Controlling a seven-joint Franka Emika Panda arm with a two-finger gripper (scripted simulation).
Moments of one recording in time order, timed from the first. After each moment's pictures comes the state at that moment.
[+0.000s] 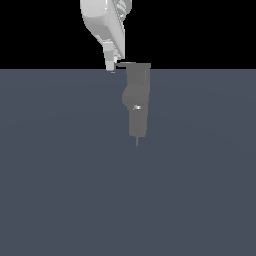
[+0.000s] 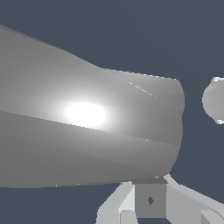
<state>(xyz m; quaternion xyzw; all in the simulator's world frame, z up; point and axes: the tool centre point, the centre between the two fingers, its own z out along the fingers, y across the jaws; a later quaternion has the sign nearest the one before) -0.083 0.038 0.293 0.66 -0.74 -0.08 0.07</state>
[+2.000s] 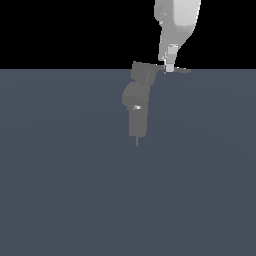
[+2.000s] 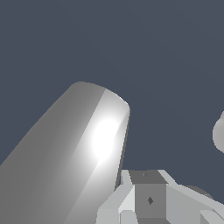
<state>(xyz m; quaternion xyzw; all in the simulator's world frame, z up) -0.058 -0.099 0.289 0.66 -0.74 -0.08 0.07</state>
